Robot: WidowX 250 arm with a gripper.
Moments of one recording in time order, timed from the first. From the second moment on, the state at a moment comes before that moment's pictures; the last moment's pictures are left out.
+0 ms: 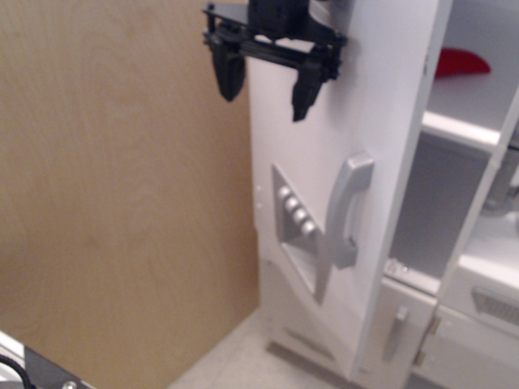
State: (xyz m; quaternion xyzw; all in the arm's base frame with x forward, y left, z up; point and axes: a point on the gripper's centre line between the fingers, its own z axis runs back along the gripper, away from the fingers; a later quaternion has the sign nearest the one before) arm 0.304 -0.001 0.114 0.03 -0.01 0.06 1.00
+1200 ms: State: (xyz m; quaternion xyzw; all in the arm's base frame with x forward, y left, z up) arm 0.367 -0.024 0.103 0.02 -0.08 0.13 0.99
